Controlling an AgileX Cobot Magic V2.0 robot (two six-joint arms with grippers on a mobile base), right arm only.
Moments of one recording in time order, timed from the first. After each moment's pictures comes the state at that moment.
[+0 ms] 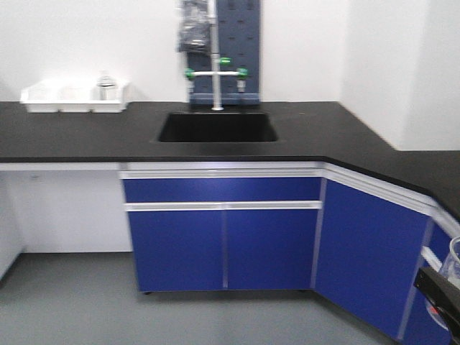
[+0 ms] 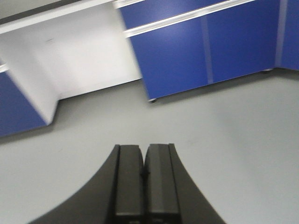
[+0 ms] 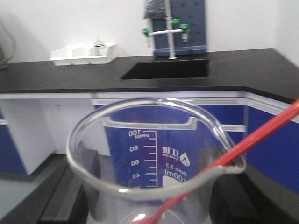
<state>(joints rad) 0.15 0.71 -0.47 -1.07 -0.18 1.15</state>
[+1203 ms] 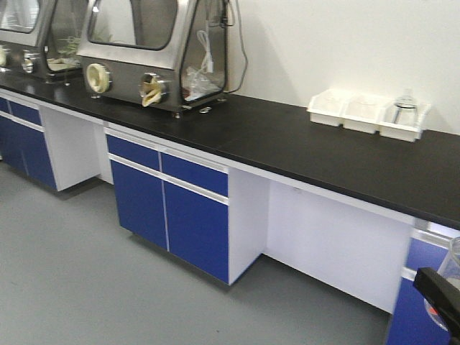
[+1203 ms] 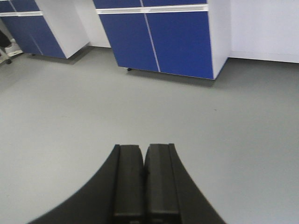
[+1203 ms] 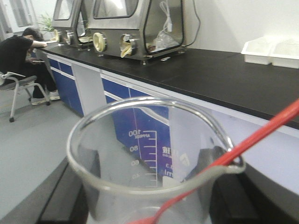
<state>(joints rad) 0.15 0.71 -0.47 -1.07 -0.18 1.15</state>
